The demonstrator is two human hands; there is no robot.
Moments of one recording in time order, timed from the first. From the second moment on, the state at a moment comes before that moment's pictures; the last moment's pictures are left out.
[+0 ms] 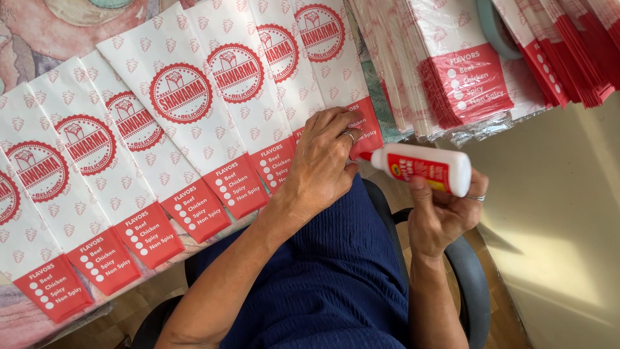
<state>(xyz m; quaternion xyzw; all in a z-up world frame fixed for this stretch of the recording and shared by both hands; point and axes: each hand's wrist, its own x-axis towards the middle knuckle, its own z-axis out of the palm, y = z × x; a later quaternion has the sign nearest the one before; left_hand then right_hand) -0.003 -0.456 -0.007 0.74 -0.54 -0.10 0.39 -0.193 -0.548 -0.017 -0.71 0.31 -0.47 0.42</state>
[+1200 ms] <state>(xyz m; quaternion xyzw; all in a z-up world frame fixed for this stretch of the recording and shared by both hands) -0.003 -0.460 -0.010 0.74 -0.48 -0.10 0.46 -0.186 -0.551 -0.024 -0.67 0.29 -0.51 0.45</state>
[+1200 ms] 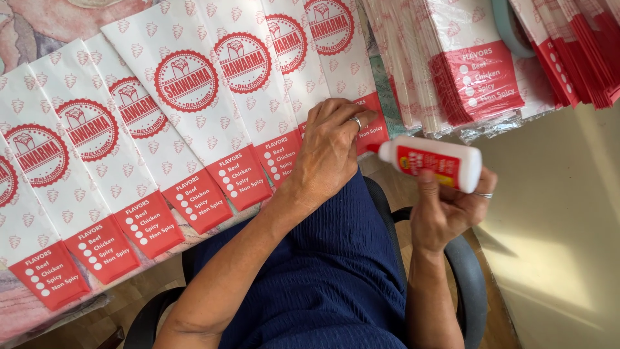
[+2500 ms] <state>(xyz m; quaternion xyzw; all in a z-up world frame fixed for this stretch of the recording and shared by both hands) -0.002 -0.385 0.013 0.78 -0.50 -0.08 0.36 -0.172 -0.503 -0.008 -0.69 0.27 -0.45 0.49</state>
